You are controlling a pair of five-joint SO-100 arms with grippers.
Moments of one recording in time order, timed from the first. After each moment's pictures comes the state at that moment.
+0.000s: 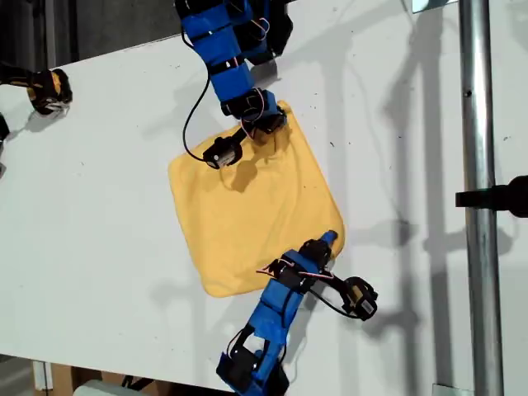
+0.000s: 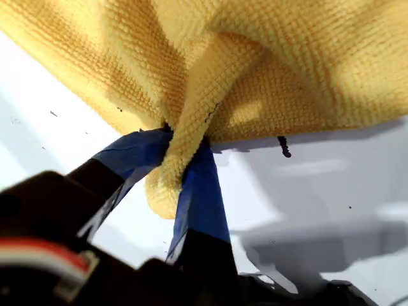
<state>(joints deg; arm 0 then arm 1) 19.3 47.8 63.1 69.4 -90.8 -7.5 99.6 133.7 63.7 53.8</state>
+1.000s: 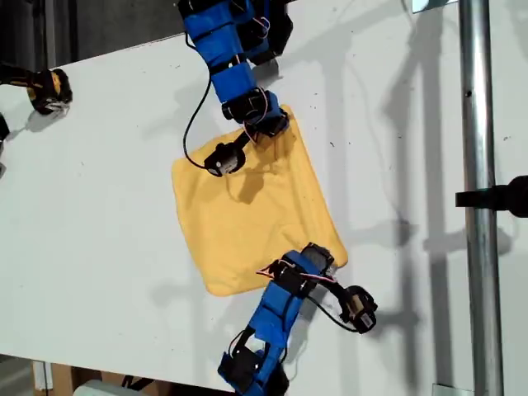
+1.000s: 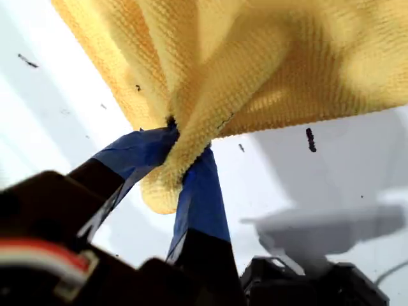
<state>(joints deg) 20.6 52.8 55.4 81.7 -83.1 -13.4 99.4 118.5 76.9 54.7</state>
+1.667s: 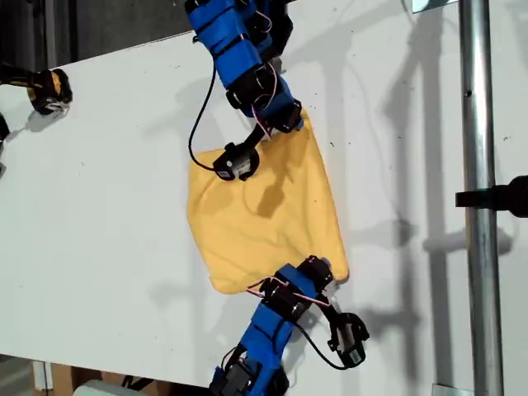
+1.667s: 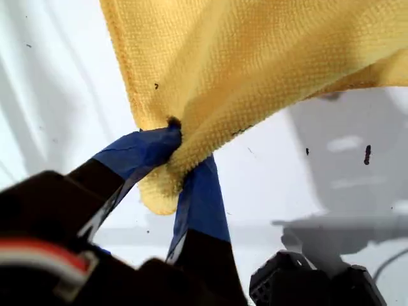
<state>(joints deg) 23.0 63.2 56.9 85.7 -74.4 -22.3 99.1 99.2 86.1 54.7</state>
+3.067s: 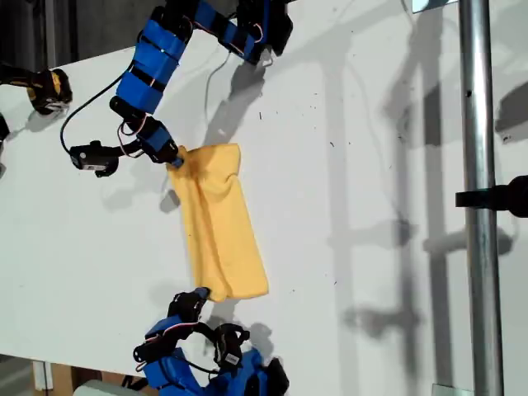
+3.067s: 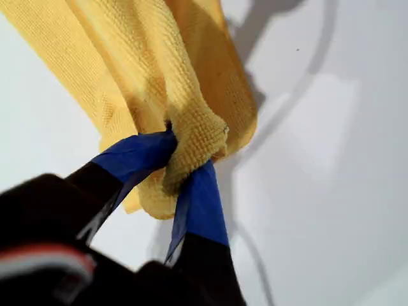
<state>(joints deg) -34.3 116.0 111.0 79.0 -44.9 36.7 84.7 81.2 69.7 22.0</state>
